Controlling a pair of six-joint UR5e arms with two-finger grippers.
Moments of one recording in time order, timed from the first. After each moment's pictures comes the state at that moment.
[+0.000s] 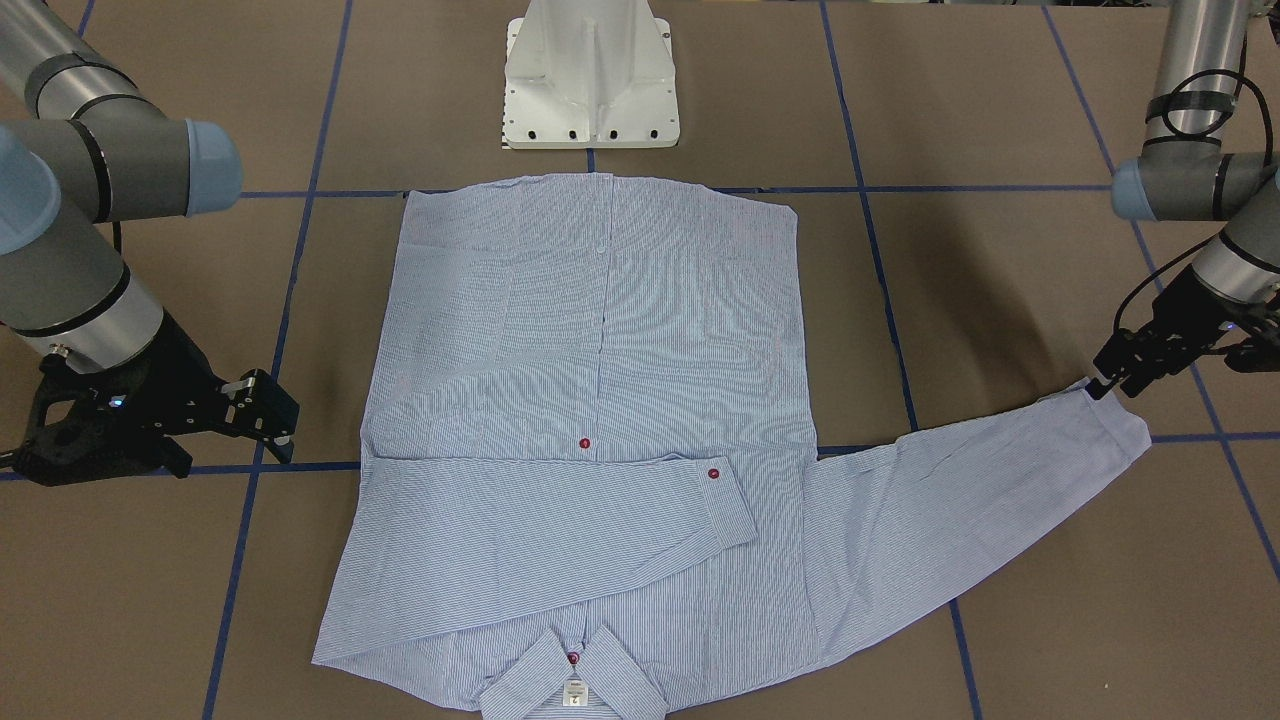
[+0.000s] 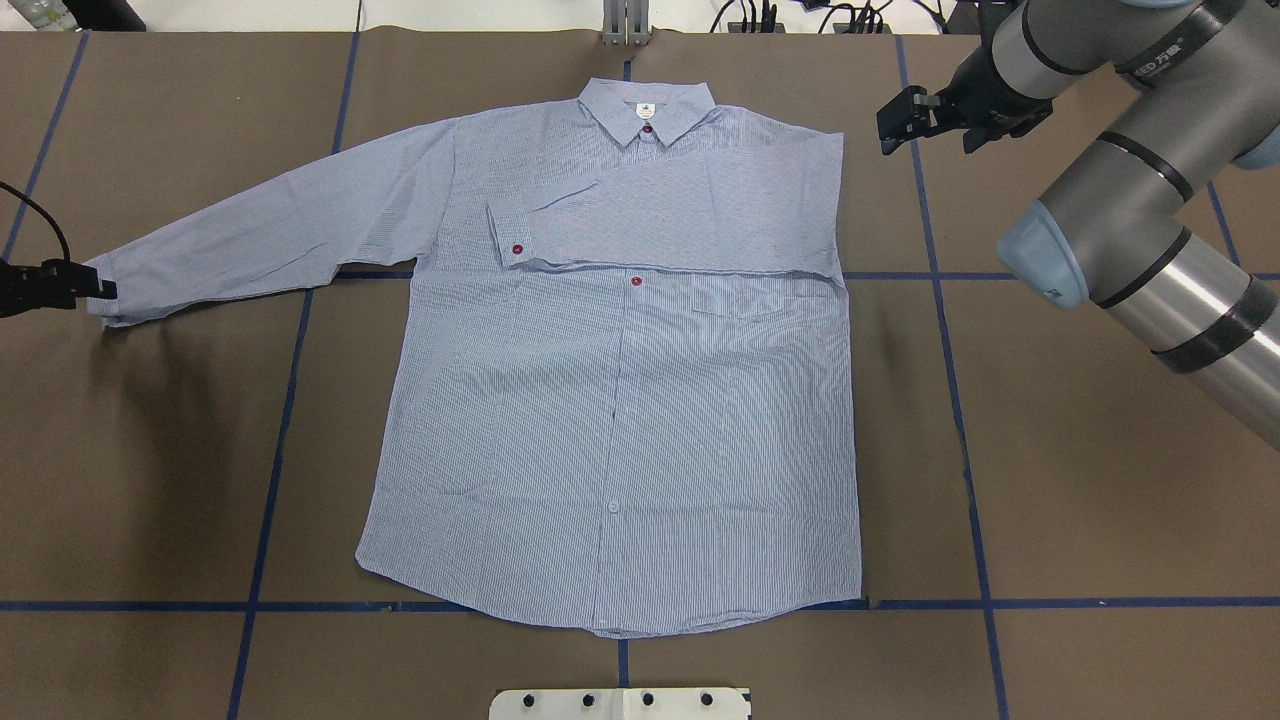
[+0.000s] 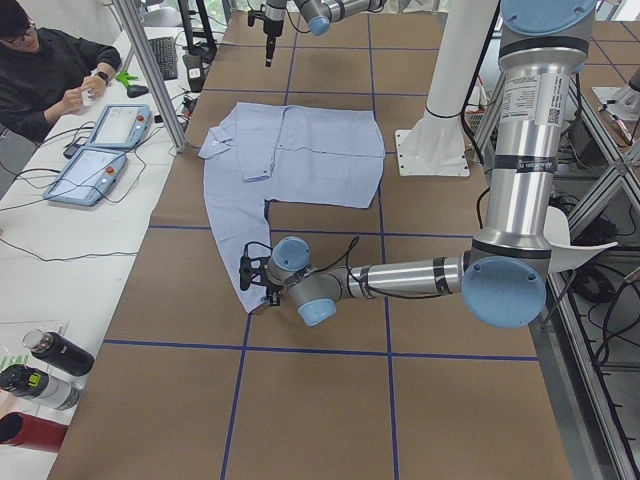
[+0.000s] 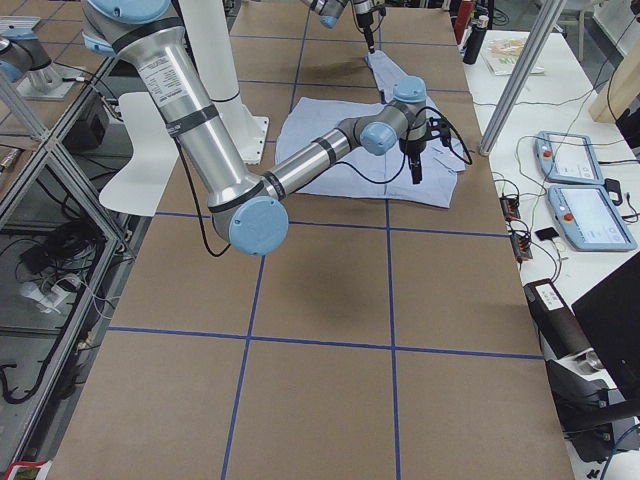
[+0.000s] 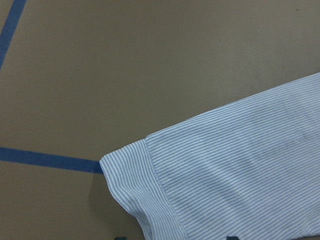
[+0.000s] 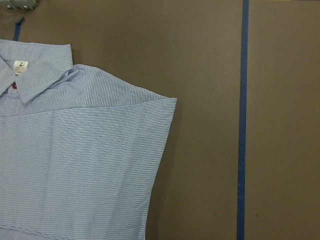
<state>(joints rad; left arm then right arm) -1.07 -1.63 -1.28 -2.72 -2.14 -1.07 1.01 -1.06 1.61 -1.36 2.08 0.81</state>
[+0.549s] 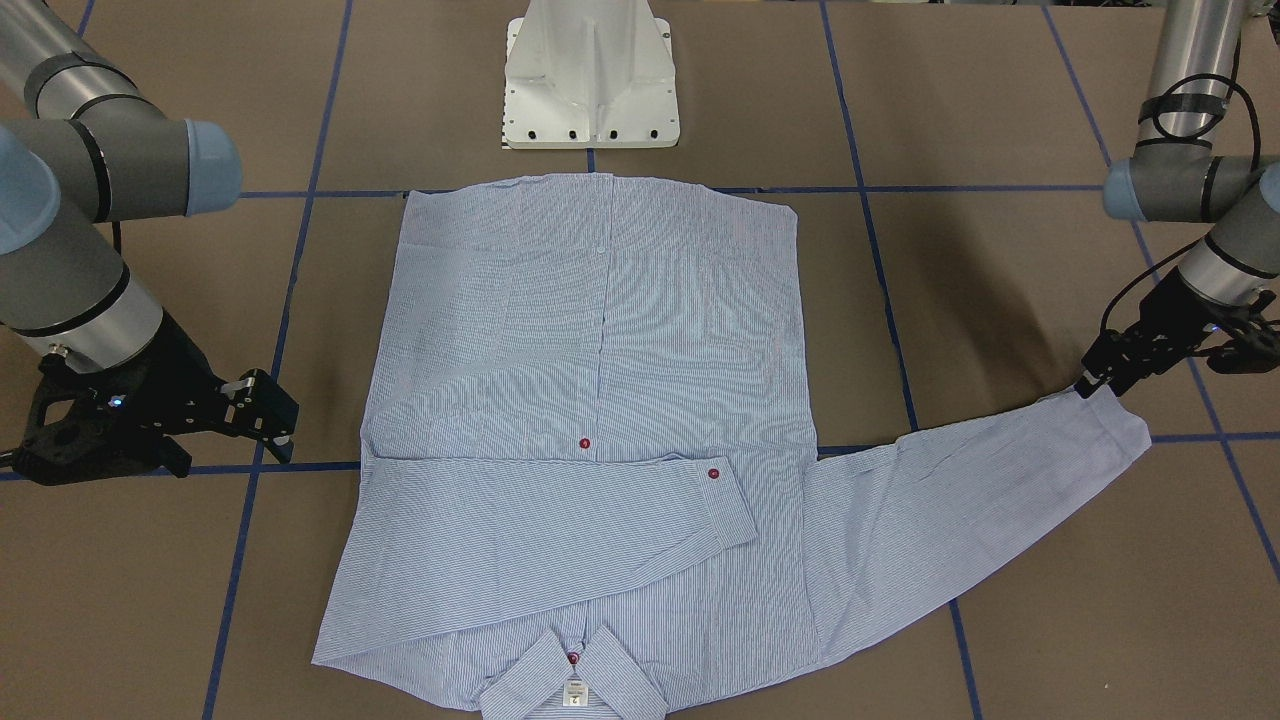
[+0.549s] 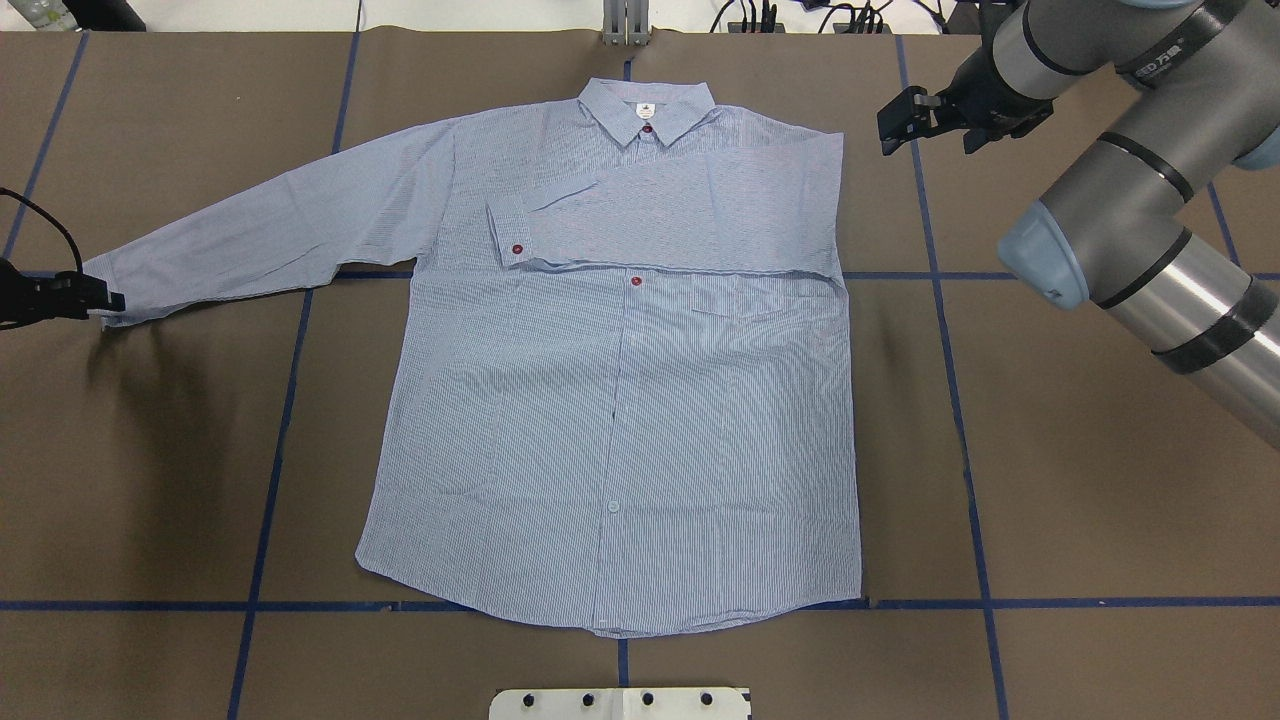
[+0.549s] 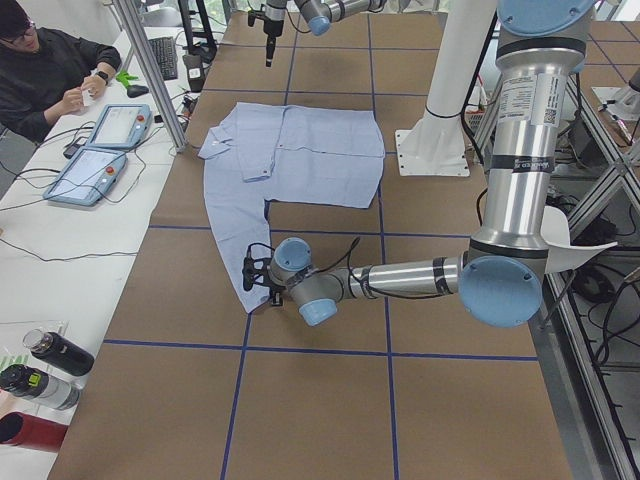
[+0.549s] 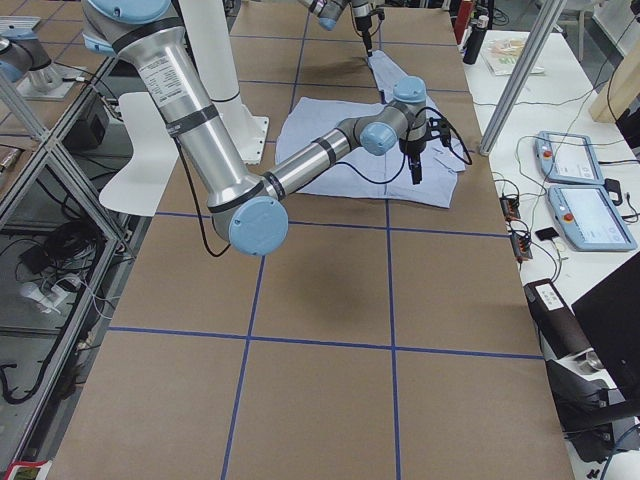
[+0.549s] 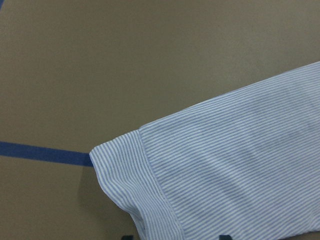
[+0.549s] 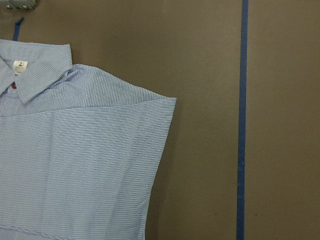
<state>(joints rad) -1.05 -1.63 -1.27 -2.72 -2.14 -1.07 1.01 -1.06 1.61 -1.36 2.08 0.82</state>
